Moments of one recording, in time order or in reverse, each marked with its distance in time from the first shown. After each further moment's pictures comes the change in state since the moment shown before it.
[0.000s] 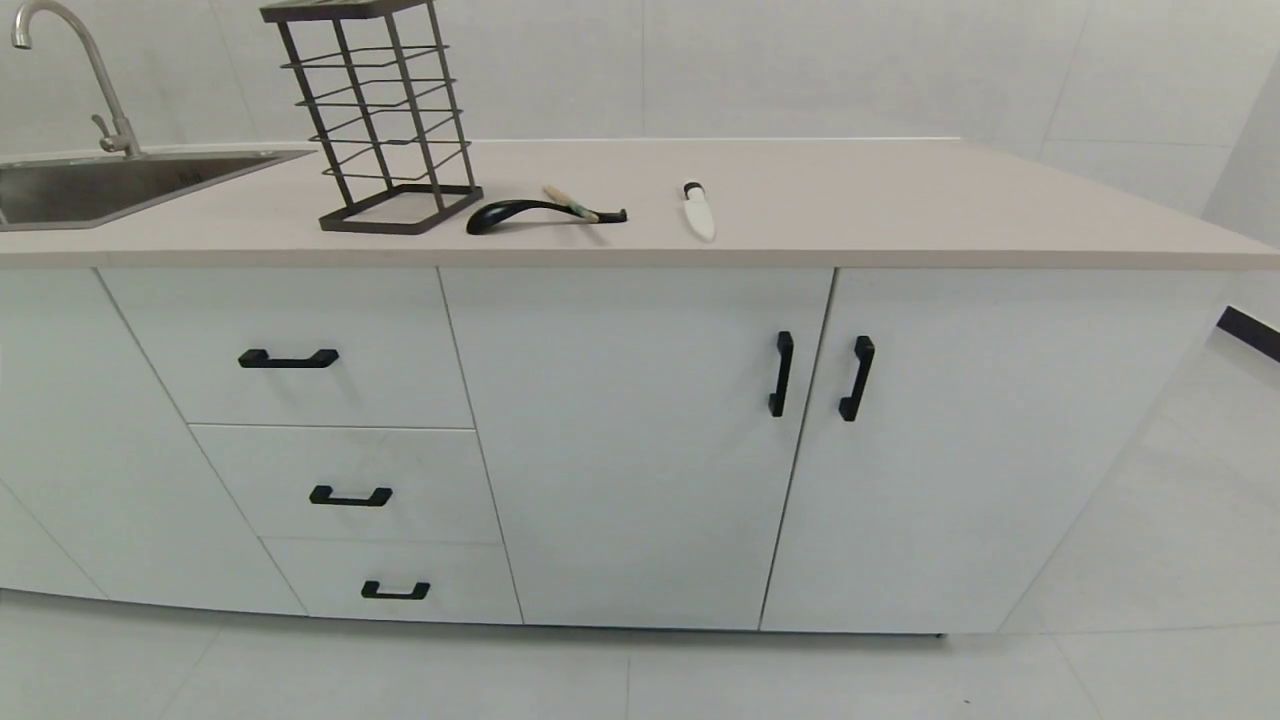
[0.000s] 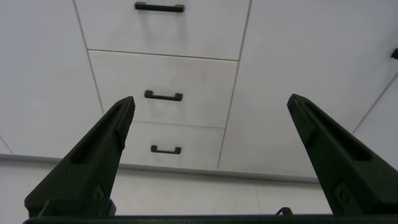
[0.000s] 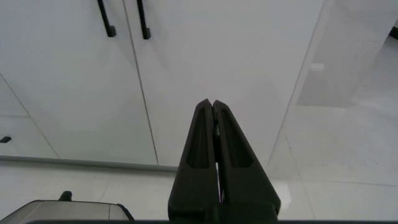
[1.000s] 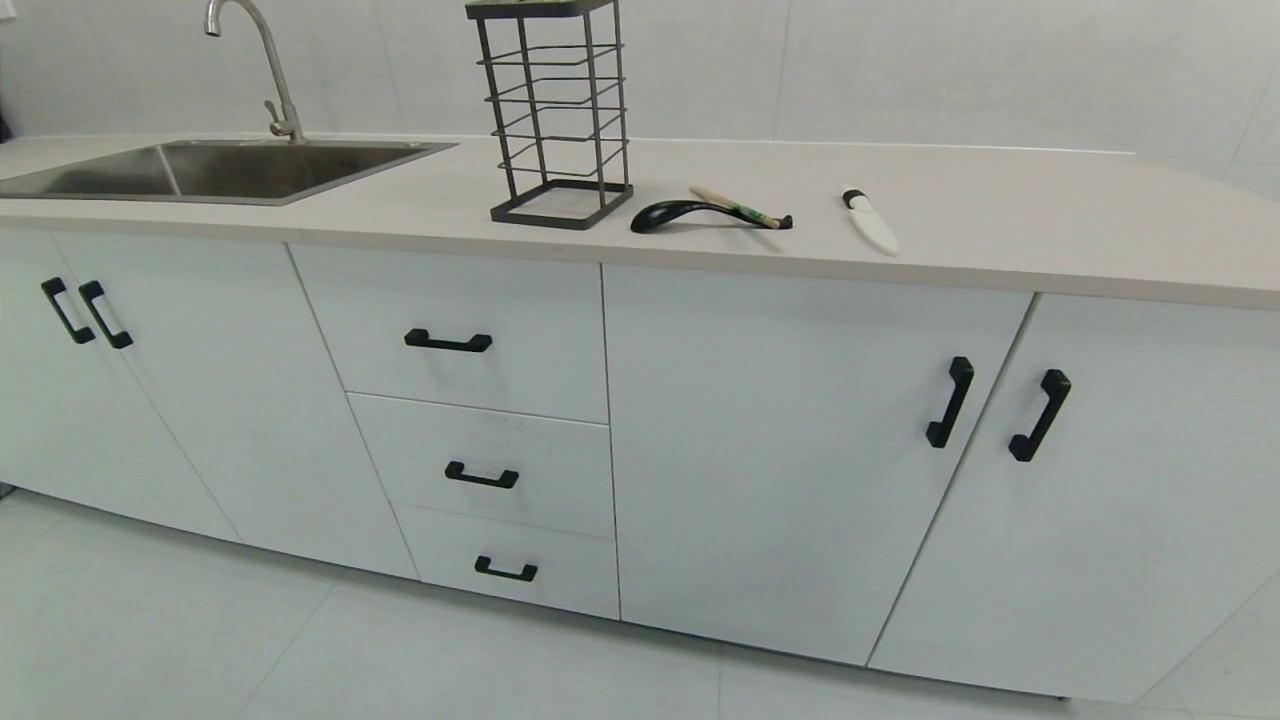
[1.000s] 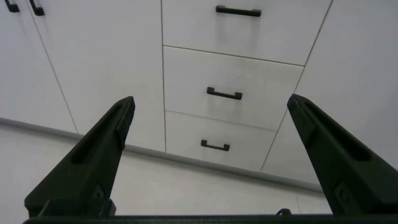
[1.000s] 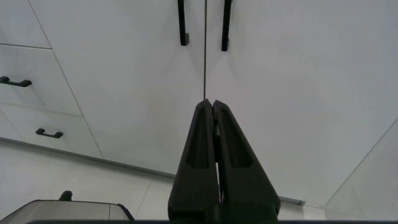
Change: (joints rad) left arm -0.001 0.000 0.000 -0.001 0.000 -0.005; right arm -0.001 0.000 0.000 -0.001 0.000 0.000
